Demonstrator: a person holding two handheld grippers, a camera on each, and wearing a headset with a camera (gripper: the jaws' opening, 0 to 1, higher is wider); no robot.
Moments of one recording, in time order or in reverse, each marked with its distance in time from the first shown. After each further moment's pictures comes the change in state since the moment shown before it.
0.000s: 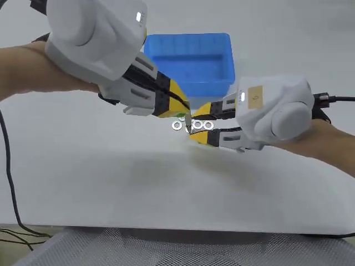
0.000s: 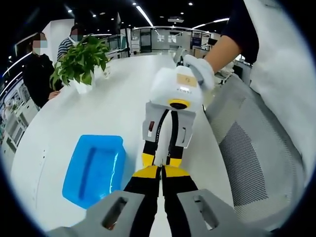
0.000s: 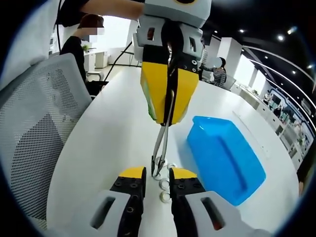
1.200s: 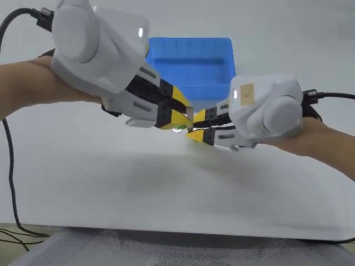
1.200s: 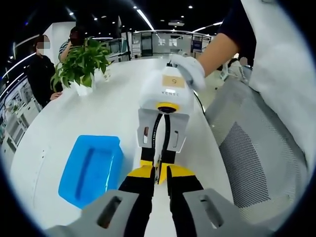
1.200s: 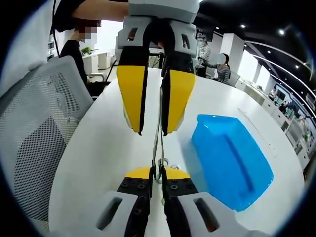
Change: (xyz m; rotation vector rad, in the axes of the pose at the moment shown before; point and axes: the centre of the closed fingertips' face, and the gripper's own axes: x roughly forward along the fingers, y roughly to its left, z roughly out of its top) left arm 0.007 -0.009 0.000 0.013 -0.037 0.018; right arm 0.008 0.005 0.000 0.034 0.010 0.055
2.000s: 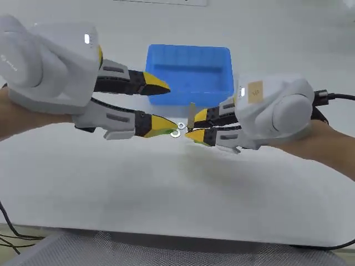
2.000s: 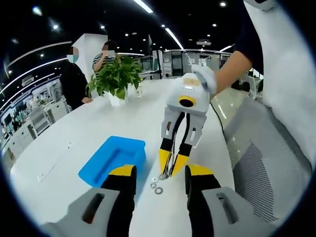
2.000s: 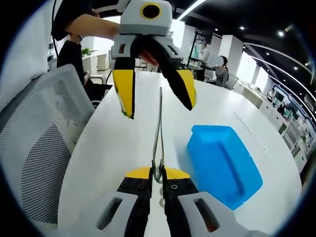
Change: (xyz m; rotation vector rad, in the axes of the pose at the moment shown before) left arm -0.047 0.010 0.000 -0.105 -0.196 0.284; right arm -0.021 -0.003 0.023 -0.013 -0.011 -0.017
